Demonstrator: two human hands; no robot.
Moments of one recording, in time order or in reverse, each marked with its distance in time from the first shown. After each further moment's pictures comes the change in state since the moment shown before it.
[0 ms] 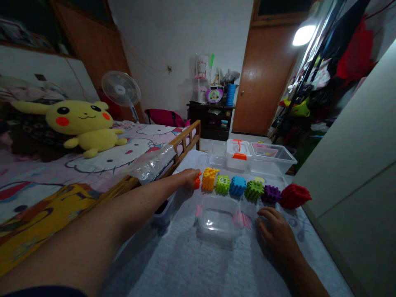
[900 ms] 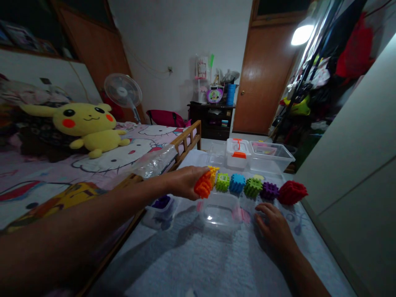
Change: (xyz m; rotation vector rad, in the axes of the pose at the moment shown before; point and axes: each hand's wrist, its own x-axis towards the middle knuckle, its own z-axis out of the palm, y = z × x) left_hand -0.120 0.052 -0.089 -0.226 0.106 0.362; right_hand 0.002 -0.005 -0.002 0.039 0.012 -0.002
